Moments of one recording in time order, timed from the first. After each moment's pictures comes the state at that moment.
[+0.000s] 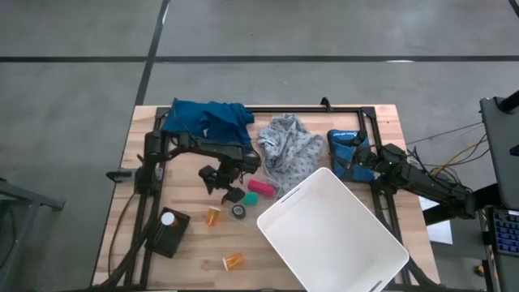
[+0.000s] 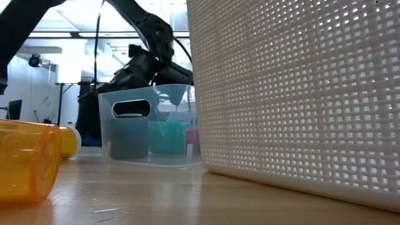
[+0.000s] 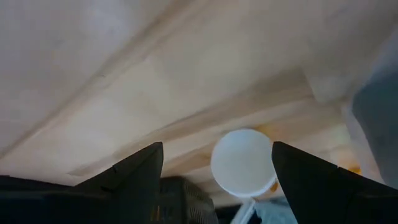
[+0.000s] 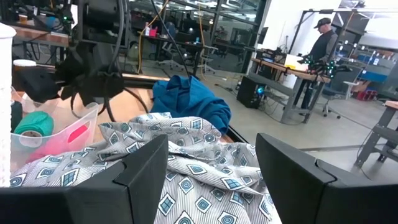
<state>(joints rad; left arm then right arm) 0.15 2.06 1.30 -1.28 0.48 -0.64 -0.42 0.02 0.01 0.01 -0.02 -0.18</state>
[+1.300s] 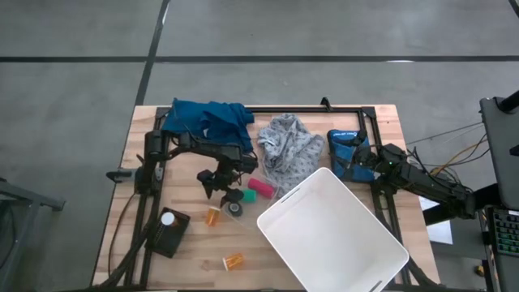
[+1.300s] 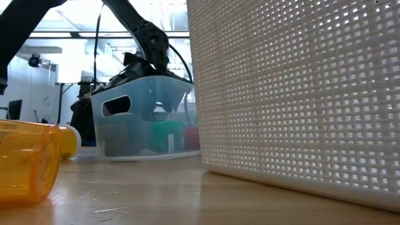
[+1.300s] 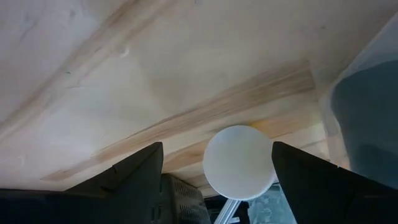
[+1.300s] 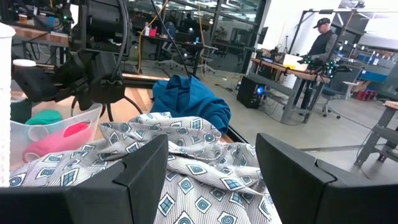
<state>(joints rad) 0.16 2.06 1.23 -1.22 0.58 -0.62 -0.42 0.02 0.01 0.01 -0.02 -0.19</state>
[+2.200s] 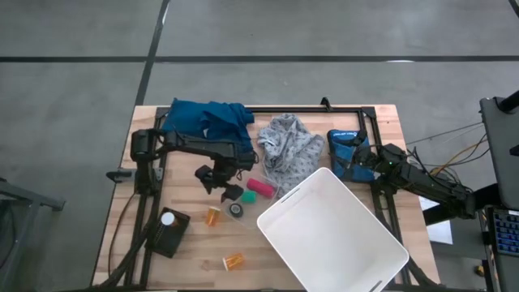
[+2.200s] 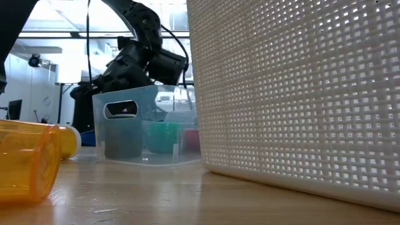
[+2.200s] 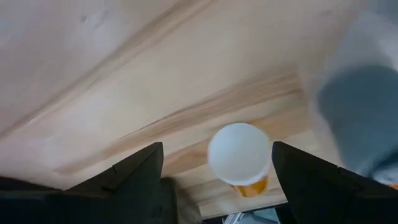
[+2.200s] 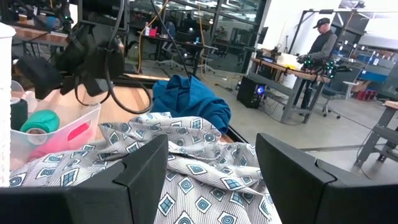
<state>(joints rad) 0.15 1.93 1.21 -1.20 0.46 -0.76 -0.42 0.02 0.01 0.01 -0.02 -0.19</state>
